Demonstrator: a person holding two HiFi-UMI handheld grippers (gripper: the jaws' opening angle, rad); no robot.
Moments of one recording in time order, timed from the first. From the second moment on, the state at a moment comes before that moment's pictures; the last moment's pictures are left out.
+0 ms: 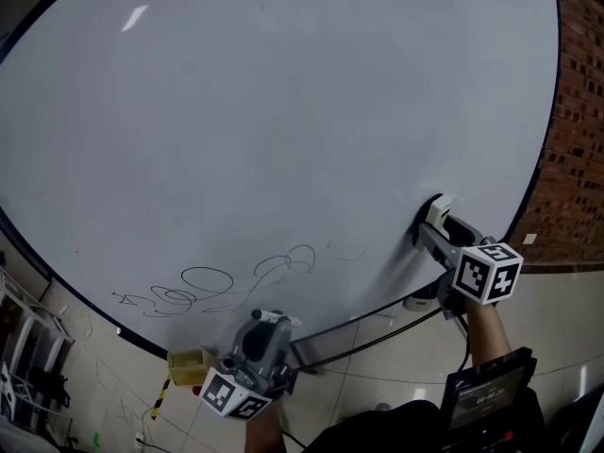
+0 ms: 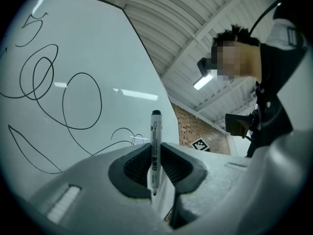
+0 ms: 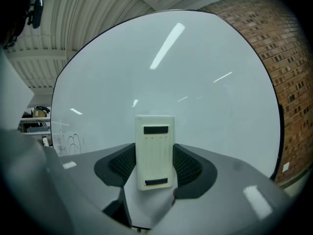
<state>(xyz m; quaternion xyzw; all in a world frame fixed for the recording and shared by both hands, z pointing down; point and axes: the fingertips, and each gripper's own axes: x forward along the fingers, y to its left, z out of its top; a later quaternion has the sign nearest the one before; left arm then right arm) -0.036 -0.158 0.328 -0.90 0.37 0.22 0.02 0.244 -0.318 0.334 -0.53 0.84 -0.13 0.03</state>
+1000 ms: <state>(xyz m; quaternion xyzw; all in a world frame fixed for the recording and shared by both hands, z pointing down) -0.120 -0.128 0.333 -0.92 0.33 0.22 0.02 0.075 -0.267 0.318 -0.54 0.84 -0.06 0.01</state>
